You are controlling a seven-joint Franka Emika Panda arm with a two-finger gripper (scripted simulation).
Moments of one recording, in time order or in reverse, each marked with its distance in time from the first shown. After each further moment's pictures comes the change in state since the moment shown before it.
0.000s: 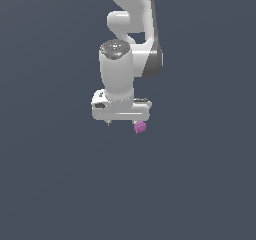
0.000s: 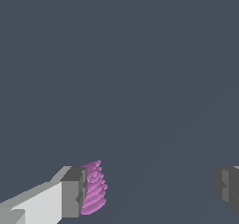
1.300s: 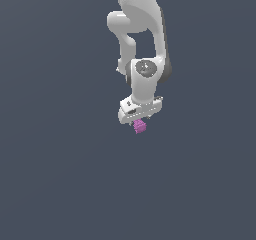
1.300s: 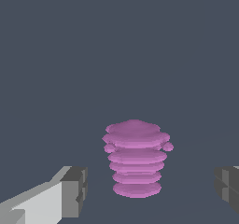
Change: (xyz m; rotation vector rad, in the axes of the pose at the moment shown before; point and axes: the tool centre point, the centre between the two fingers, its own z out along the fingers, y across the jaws) arm -0.087 -0.074 0.085 -0.009 -0.068 -0.439
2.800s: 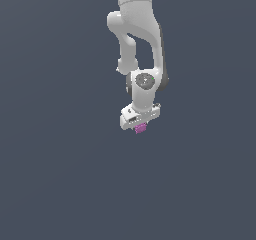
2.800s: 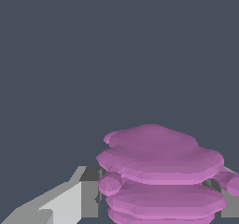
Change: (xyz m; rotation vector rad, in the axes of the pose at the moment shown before) arm -0.002 -0.004 0.052 0.000 0.001 -0.020
